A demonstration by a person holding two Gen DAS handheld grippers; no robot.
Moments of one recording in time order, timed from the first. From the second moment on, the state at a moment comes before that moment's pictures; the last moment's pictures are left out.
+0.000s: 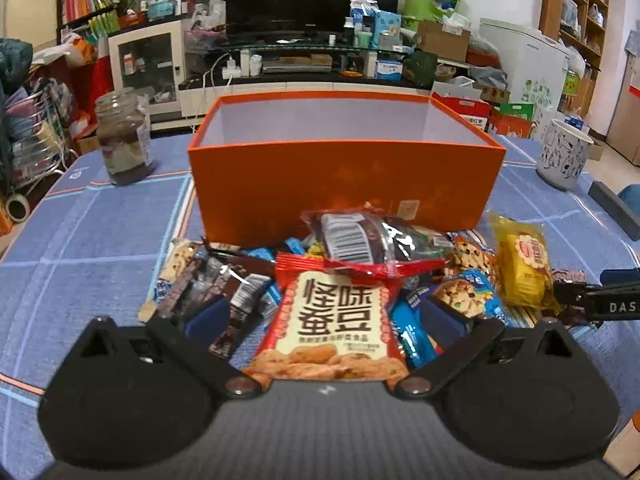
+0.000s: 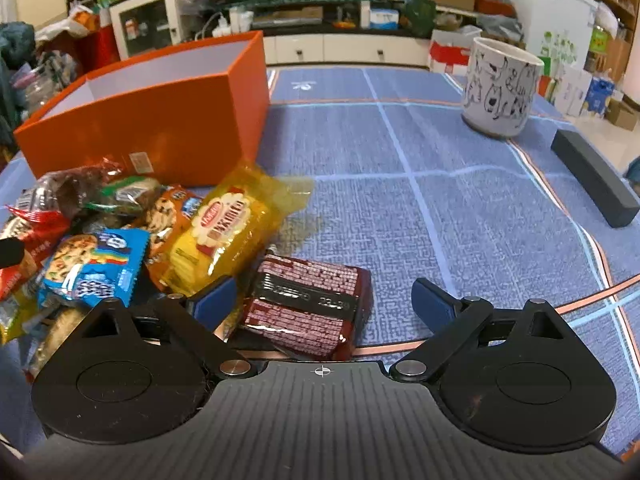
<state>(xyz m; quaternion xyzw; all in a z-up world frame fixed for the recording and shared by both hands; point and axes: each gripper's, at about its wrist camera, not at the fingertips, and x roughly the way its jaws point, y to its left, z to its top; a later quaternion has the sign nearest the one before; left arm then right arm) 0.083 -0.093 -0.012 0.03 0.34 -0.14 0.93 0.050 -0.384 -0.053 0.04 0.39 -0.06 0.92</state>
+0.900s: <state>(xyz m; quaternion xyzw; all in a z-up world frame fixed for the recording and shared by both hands) 0.100 -0.091 -0.026 -0.01 0.38 -0.15 0.91 0.055 -0.380 -0.059 0.03 0.43 -0.04 0.90</state>
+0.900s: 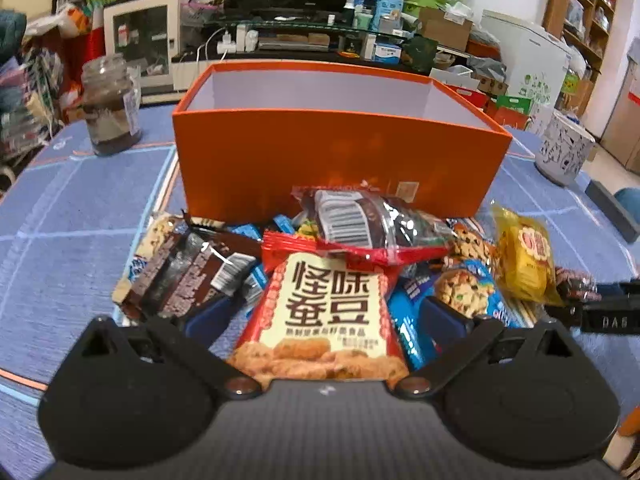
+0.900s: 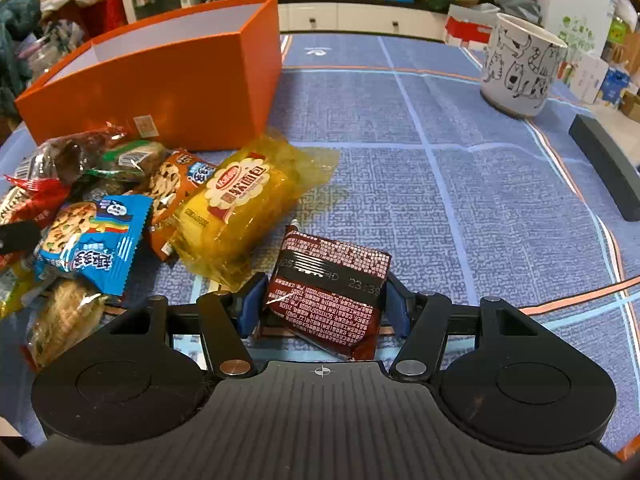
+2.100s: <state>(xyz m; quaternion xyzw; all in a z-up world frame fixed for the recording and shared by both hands) 0.081 -0.074 -0.007 0.03 0.38 -0.06 0.92 0.036 -0.379 -0.017 0.00 0.36 -0.05 0.93</state>
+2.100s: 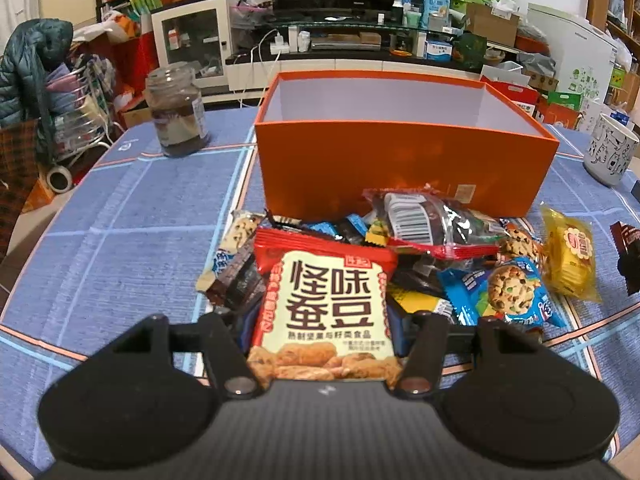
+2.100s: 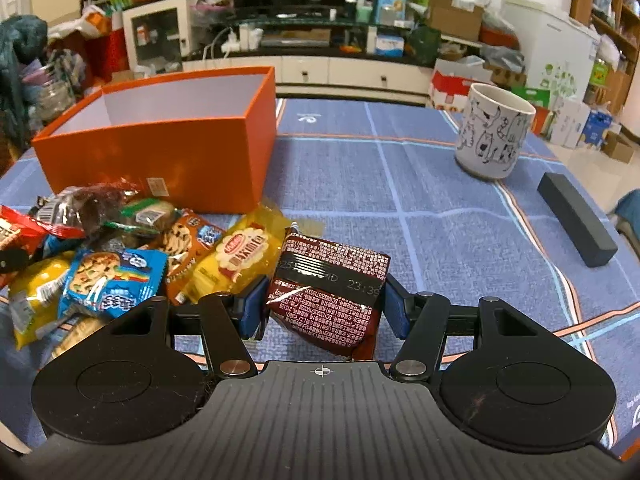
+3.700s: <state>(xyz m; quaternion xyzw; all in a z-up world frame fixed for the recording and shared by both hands) 0.203 -0.051 0.081 -0.01 0.26 -0.07 0.96 0.208 -0.292 0.078 0.03 0.28 0.05 0.96</state>
